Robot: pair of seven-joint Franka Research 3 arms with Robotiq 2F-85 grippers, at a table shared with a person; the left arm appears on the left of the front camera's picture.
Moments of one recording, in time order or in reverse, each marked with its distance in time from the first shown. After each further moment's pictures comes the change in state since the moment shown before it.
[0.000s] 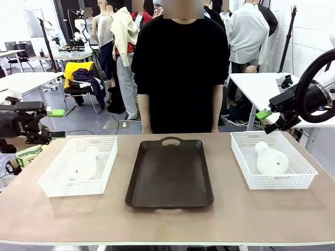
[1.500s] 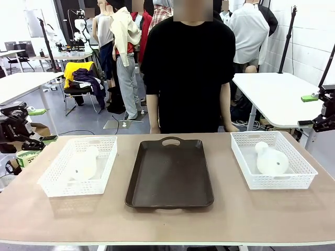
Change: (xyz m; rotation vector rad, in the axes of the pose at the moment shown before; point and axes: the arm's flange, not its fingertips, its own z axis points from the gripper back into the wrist) left arm 0.035 0.069 0.027 -0.293 0.206 0.288; right arm -0.027 -0.103 0.093 0.357 -0.239 -0.294
